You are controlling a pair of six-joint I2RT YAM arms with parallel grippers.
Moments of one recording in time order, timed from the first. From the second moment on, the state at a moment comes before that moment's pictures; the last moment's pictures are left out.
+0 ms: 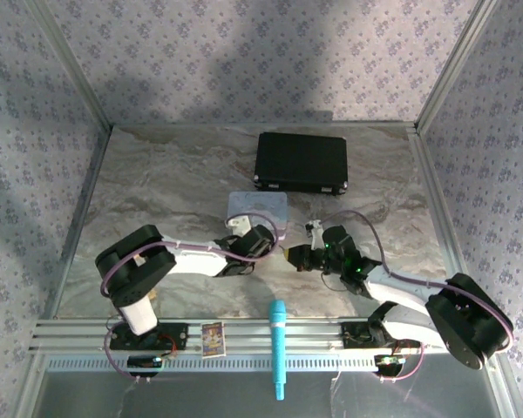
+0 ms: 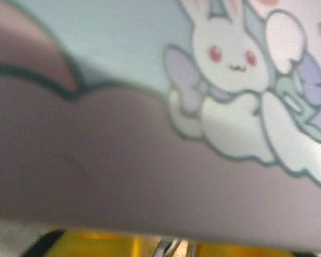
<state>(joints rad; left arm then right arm) -1.02 1.72 0.73 0.14 -0.40 -1.20 0.68 1.16 0.27 0.35 -0.35 0.71</state>
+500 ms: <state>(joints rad) -1.01 1.76 0.66 0.41 -0.30 -1.22 0.62 1.30 0.23 0.51 -0.45 0.86</state>
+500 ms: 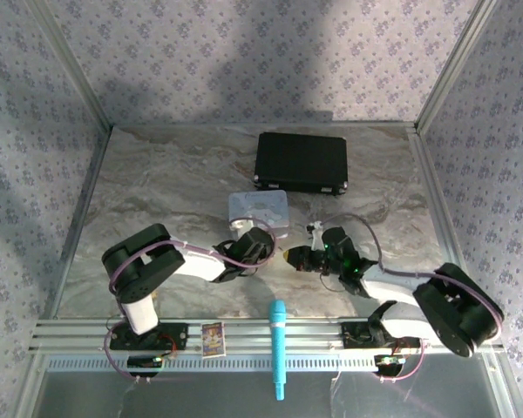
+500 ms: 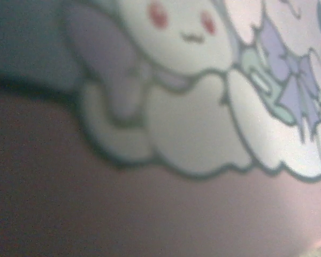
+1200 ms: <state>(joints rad) -0.97 1.69 0.61 0.50 -0.27 -1.54 0.48 1.54 0.26 0.74 -0.90 1.12</state>
